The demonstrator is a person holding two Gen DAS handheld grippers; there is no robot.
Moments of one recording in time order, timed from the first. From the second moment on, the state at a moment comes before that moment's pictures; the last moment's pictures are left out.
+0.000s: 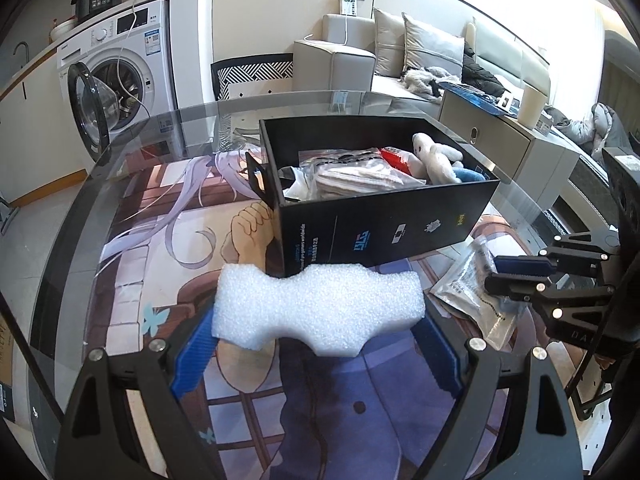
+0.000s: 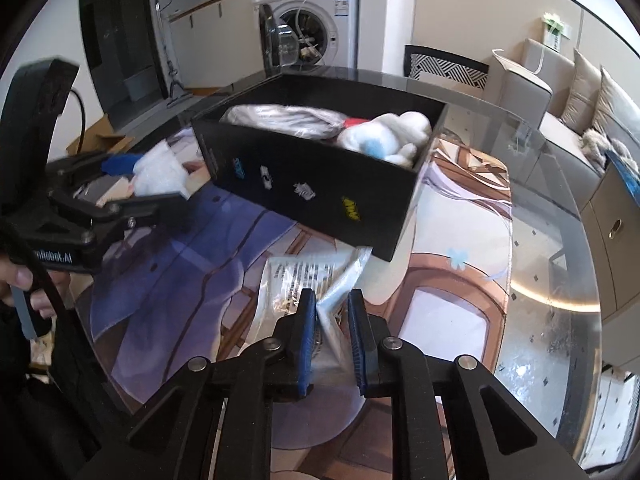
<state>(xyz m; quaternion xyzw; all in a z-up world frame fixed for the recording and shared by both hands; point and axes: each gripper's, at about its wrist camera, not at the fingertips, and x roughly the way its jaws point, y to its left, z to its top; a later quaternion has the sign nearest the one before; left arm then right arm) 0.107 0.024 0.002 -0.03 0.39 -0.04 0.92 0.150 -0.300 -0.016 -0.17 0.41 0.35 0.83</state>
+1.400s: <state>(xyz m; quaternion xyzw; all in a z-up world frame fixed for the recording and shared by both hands) 0.094 0.030 0.050 -0.05 0.32 -0.05 0.95 0.118 -0.305 0.054 -0.13 0.31 0.39 0.86</state>
